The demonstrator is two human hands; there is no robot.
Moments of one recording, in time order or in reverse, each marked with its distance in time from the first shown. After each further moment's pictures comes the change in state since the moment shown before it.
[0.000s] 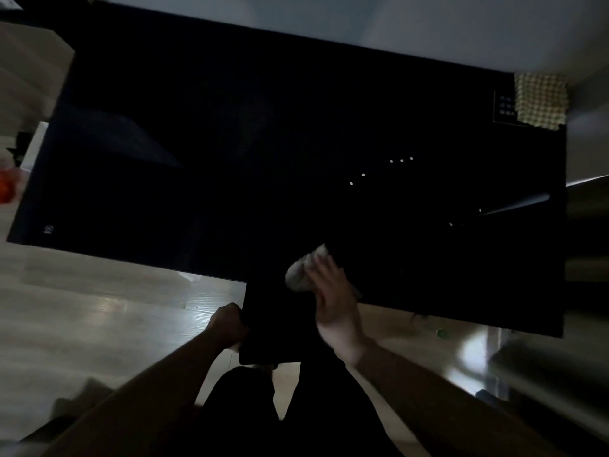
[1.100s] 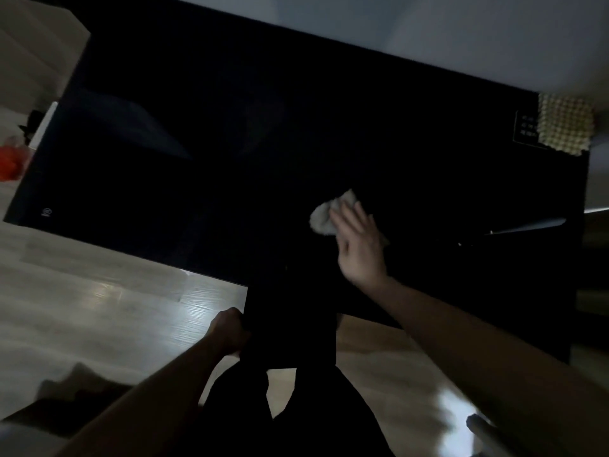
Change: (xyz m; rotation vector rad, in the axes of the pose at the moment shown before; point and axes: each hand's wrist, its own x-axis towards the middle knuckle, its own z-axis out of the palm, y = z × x) left_hand 0.005 0.010 0.019 -0.153 -0.002 -0.036; right_hand 0.116 0.040 -0.063 -0.218 -0.079 -0.061
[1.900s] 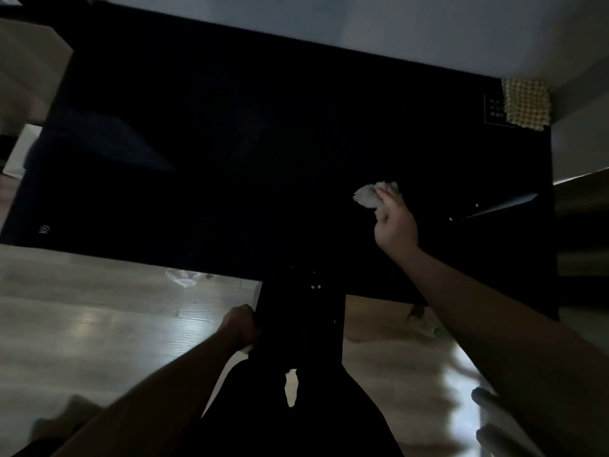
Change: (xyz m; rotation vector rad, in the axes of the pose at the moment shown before) left_hand 0.000 -0.009 -0.008 0.119 -0.045 0.114; right_hand -0.009 0.022 -0.039 0.081 0.183 0.305
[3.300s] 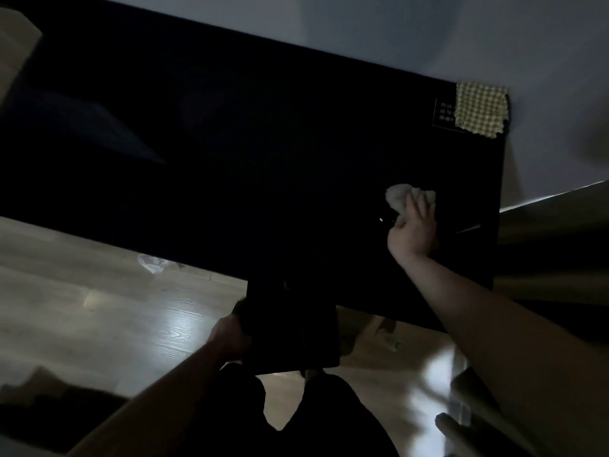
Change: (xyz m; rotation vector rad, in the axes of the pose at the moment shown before) left_hand -0.026 0.142 0.112 -0.119 0.108 -0.085; right_hand 0.013 0.168 -0.107 -0.213 0.104 0.141
